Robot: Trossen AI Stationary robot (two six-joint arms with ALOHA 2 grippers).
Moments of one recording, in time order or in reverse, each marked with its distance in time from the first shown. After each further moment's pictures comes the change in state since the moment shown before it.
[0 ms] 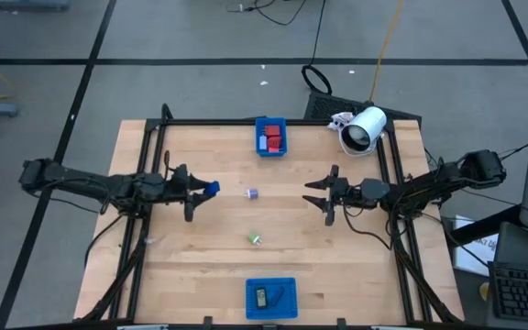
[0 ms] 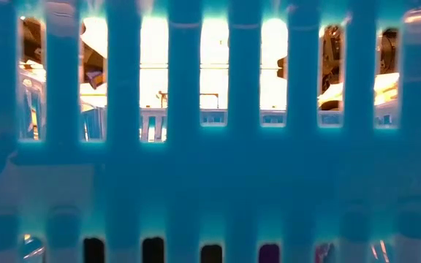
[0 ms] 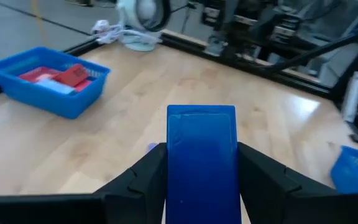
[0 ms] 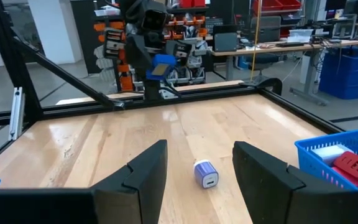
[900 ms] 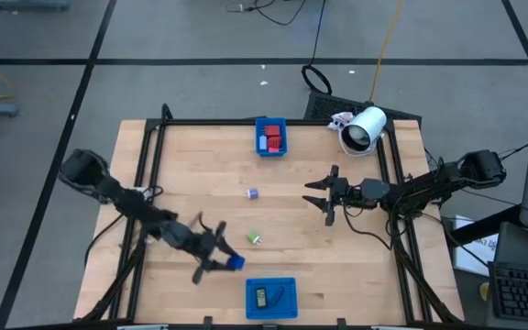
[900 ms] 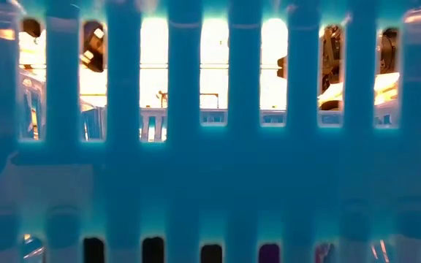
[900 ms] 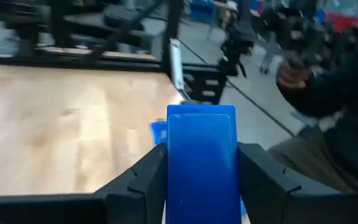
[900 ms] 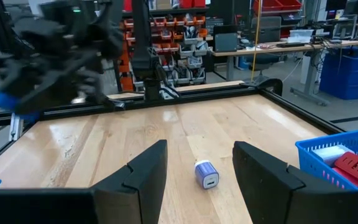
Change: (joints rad) left arm -0.439 0.865 0.195 0.815 0.152 0.103; right arm 0.000 0.000 0.000 0.001 -0.001 0.000
